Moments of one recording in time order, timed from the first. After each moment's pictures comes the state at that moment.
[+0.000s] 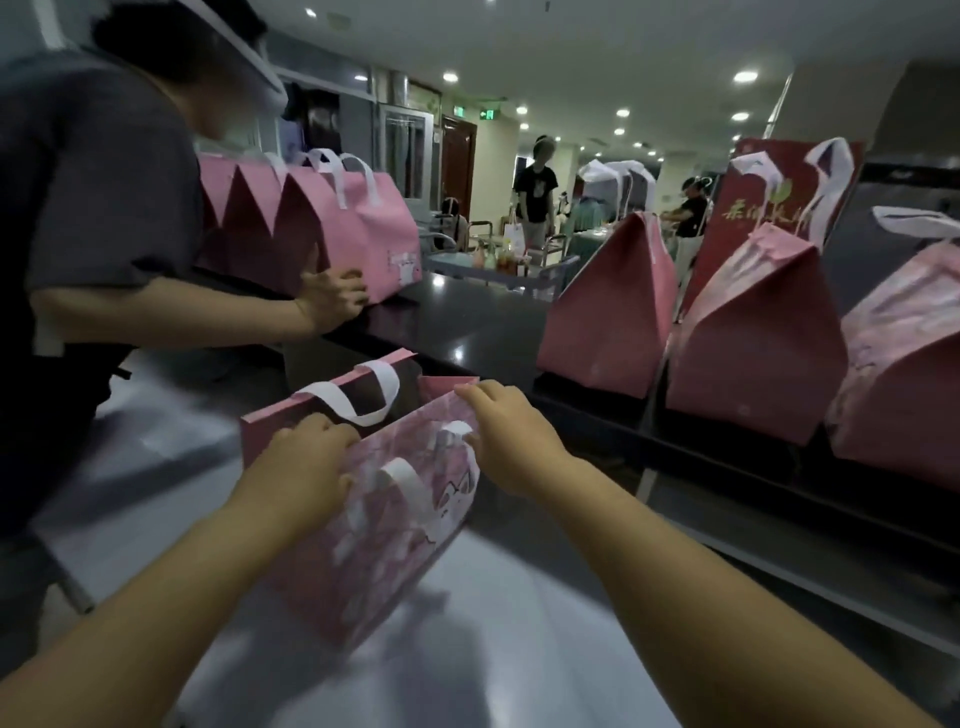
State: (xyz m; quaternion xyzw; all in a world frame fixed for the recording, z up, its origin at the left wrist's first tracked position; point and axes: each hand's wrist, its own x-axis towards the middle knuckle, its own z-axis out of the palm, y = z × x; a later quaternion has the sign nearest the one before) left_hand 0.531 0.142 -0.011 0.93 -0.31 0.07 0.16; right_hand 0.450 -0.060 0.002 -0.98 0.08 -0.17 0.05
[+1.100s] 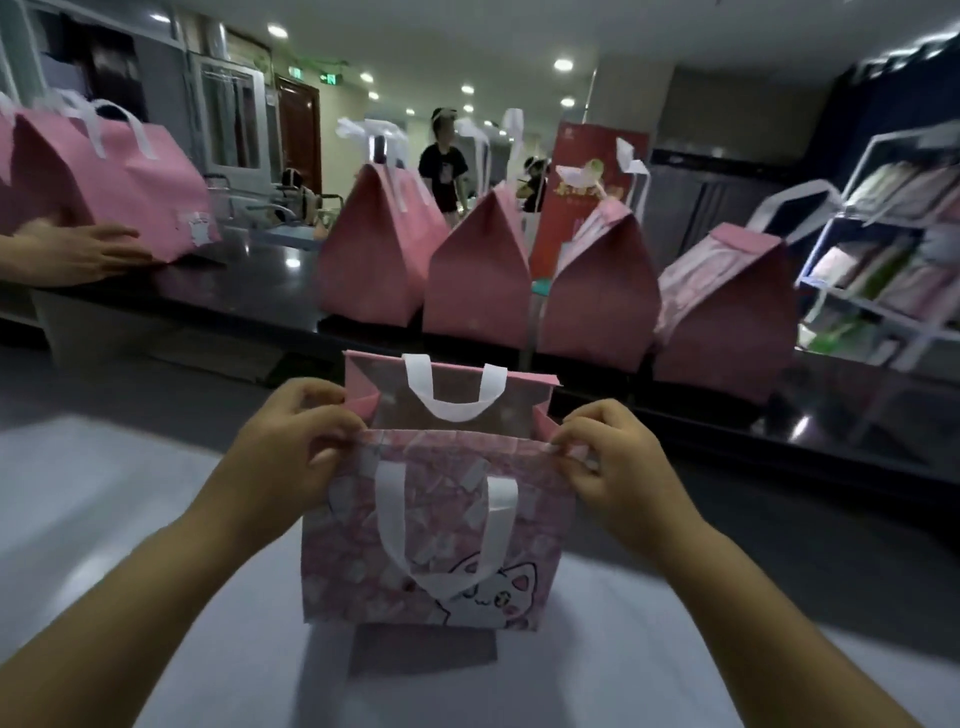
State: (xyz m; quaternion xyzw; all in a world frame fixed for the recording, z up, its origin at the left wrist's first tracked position) left_hand 0.311 0.060 -0.008 0.74 -0.55 0.14 0.36; right_hand 0.082 -0.125 0.008 -0.91 0.21 -0.33 0.12
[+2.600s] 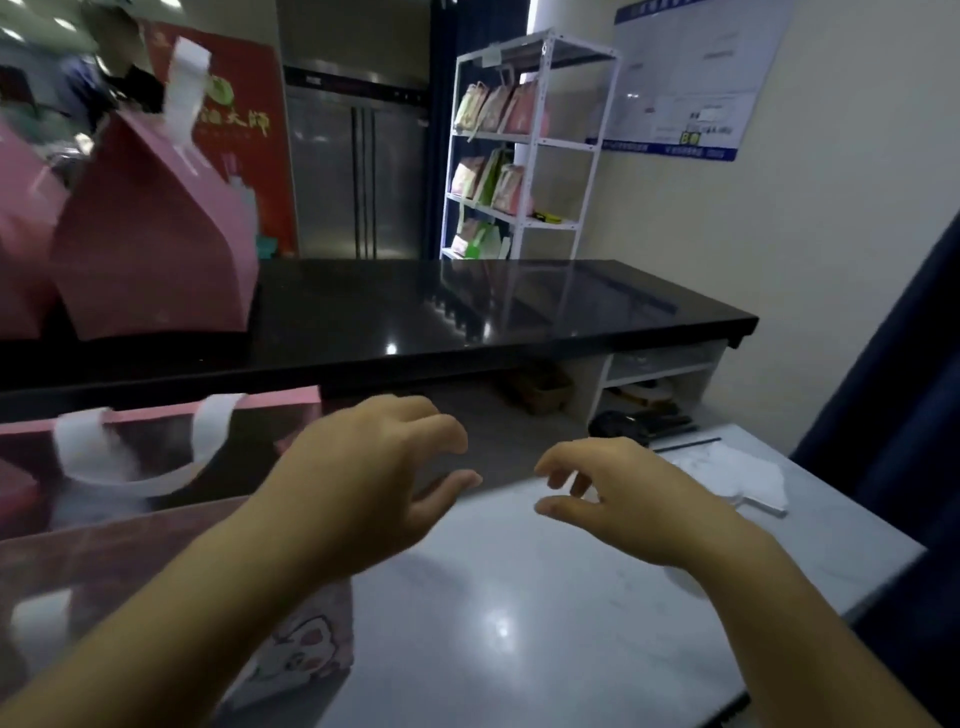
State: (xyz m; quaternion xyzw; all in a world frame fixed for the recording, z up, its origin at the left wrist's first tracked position) left_hand -0.151 -0.192 0.029 0.43 -0.86 0.08 0.27; right_hand -0.390 -0.233 -0.004 -0.84 0.53 -0.12 0.07
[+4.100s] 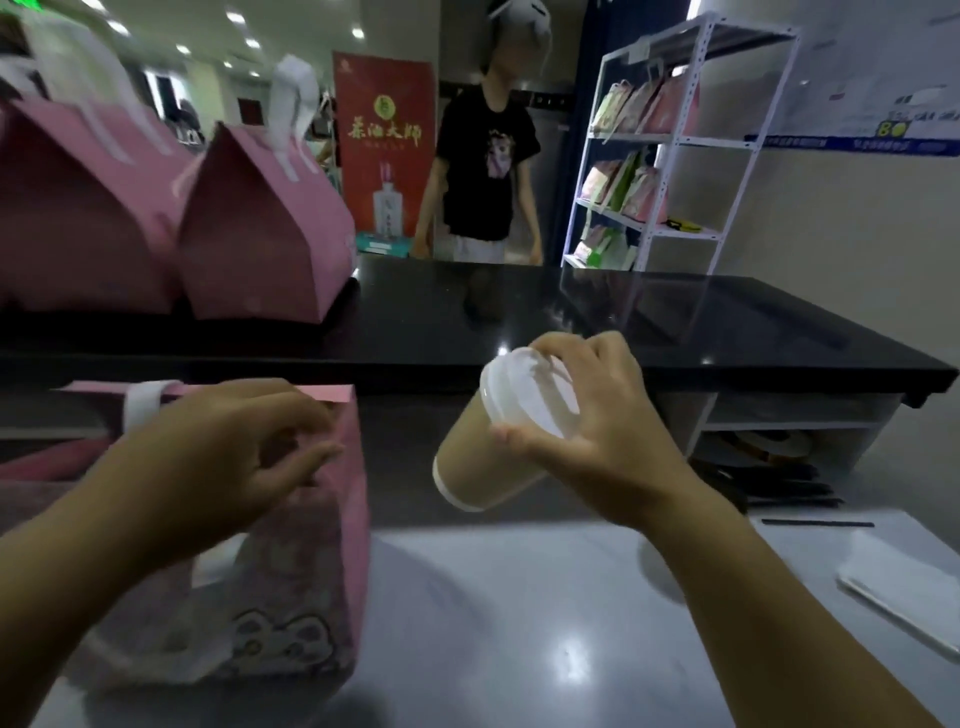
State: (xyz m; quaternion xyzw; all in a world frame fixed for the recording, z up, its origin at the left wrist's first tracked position) left_hand -0.102 -0.191 0.026 0.61 -0.74 0.10 0.26; right_hand -0.366 -0.298 0.028 -0.84 0.38 -0.35 0.15
